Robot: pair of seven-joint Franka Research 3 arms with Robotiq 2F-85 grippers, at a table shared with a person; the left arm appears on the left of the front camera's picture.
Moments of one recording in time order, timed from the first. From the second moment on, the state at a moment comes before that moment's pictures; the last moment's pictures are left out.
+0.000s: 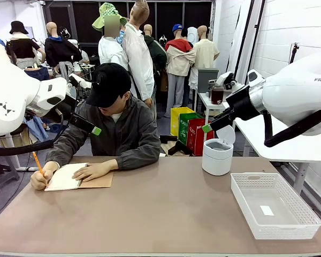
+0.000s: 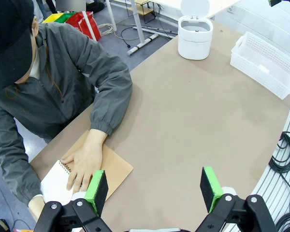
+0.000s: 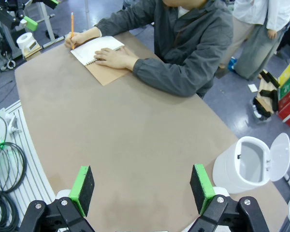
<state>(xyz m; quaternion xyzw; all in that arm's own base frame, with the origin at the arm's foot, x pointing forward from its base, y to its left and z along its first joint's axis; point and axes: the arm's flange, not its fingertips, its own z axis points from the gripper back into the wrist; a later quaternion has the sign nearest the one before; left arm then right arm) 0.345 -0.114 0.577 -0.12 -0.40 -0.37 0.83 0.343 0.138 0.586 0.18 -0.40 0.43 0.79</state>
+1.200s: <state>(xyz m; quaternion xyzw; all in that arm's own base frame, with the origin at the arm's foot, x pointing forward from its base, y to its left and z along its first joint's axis) 0.345 -0.114 0.577 -0.12 -0.40 -0.37 0.83 0.343 0.138 0.586 0.18 -0.40 0.43 0.79</state>
